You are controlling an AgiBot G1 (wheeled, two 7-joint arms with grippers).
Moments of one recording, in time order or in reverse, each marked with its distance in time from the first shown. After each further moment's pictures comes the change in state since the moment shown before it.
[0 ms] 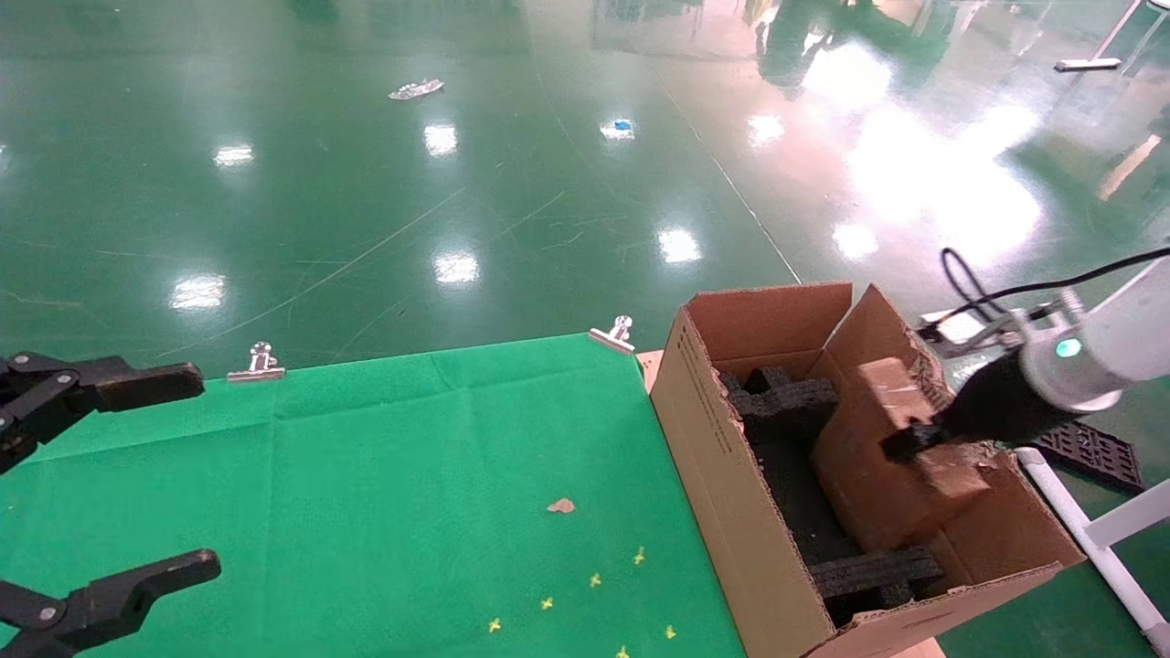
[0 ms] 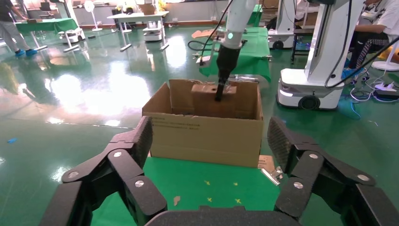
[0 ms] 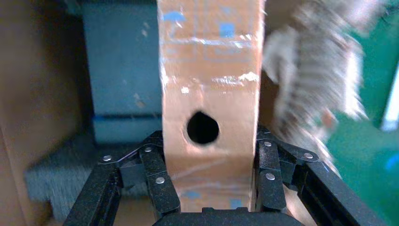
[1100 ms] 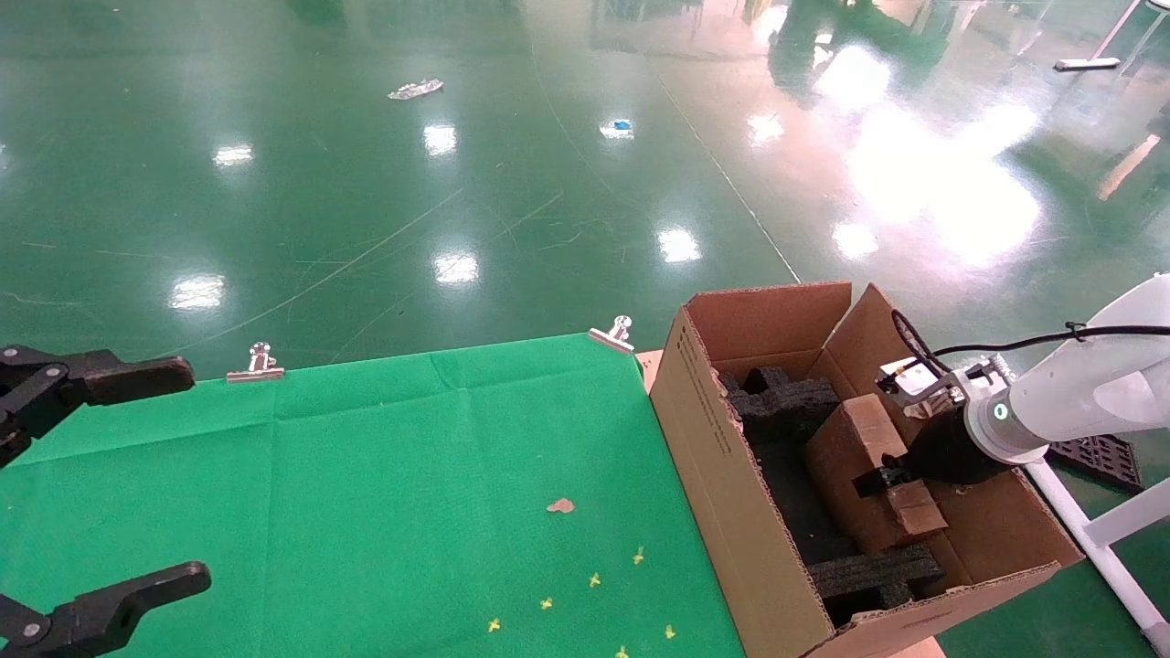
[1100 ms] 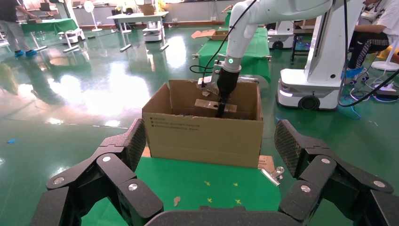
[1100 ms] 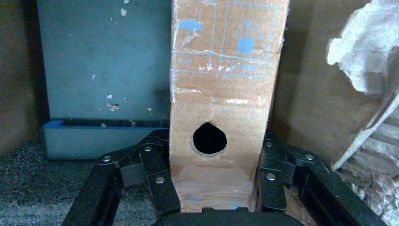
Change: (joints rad) left arm 0.000 -0.001 0.002 0.000 -0.001 -0.001 0.001; right arm -0.211 -0.103 0.047 -0.183 0.088 0.138 -0.164
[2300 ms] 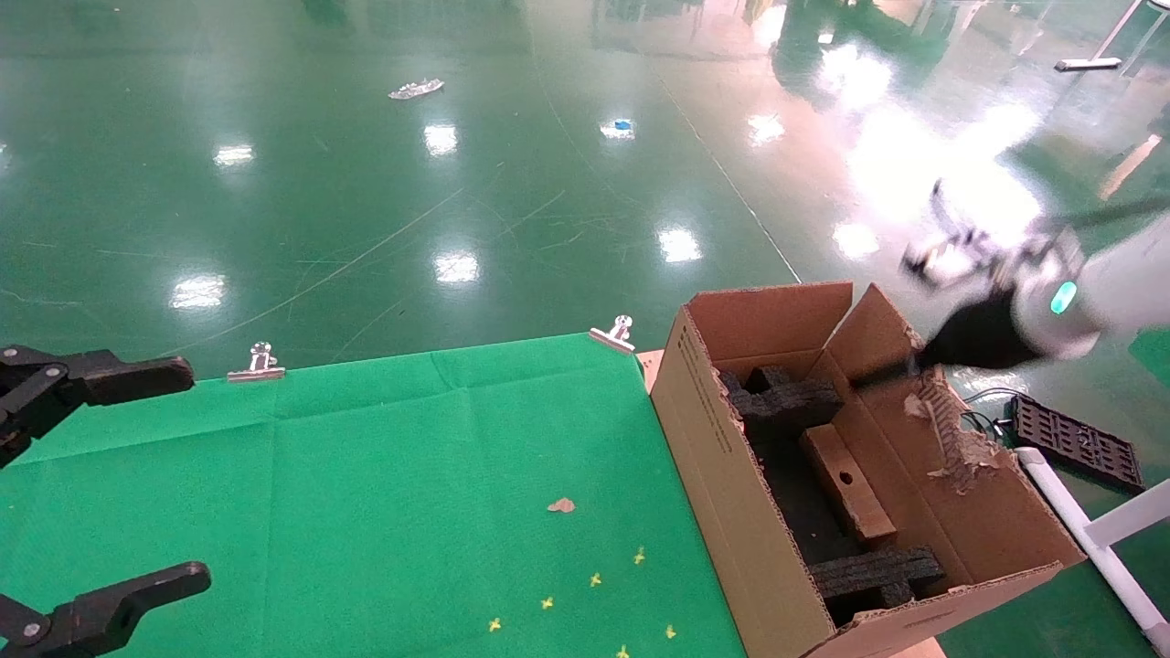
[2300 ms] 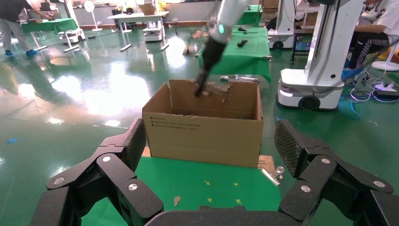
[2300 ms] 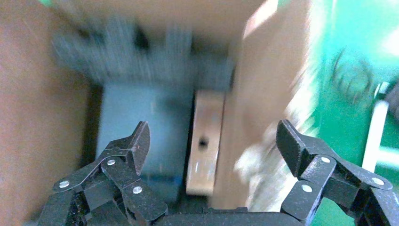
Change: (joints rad) left arm 0.000 -0.001 0.002 0.000 -0.001 -0.001 0.001; right arm 0.283 0.044 0.046 -0.017 0.050 -0.110 -0.178
